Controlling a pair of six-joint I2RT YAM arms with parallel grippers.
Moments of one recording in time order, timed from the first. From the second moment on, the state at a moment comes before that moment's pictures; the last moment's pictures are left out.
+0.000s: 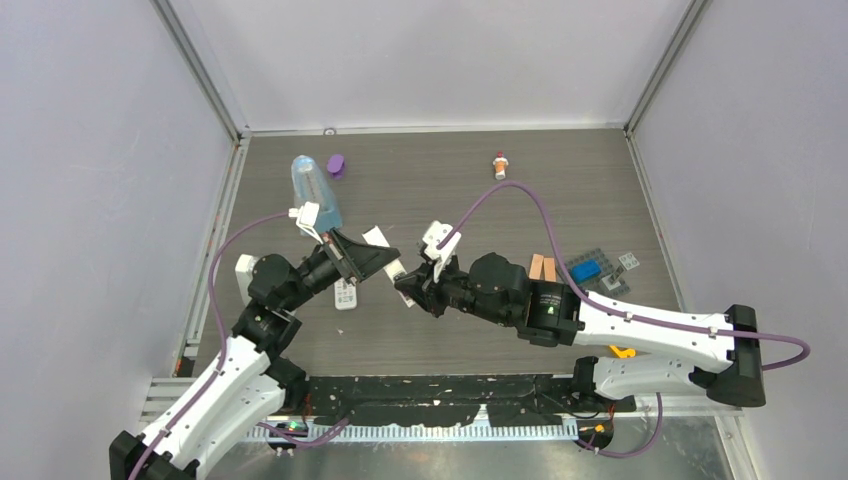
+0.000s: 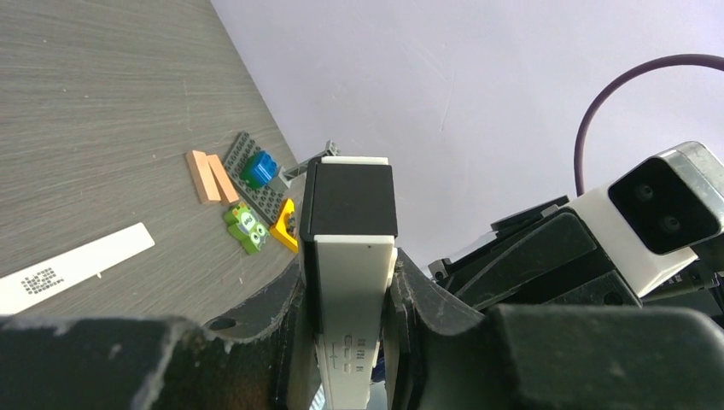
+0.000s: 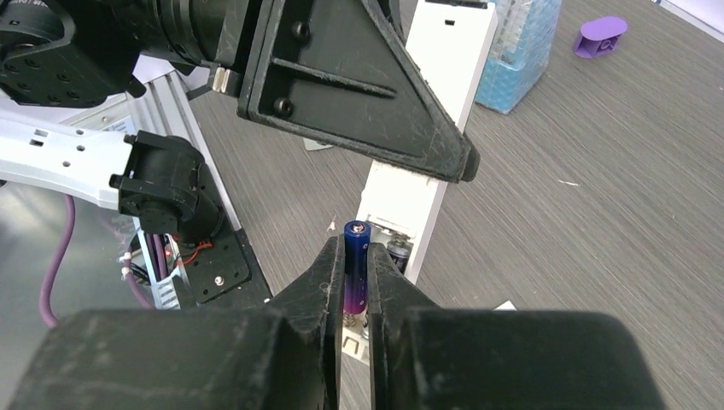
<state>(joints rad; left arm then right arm) -0.49 0.65 0.47 0.33 0.46 -1.10 1.27 1.11 0.98 -0.05 0.20 0.16</state>
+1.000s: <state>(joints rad) -0.49 0.65 0.45 0.35 0.44 -1.10 1.27 1.15 1.06 -0.15 0.26 0.24</state>
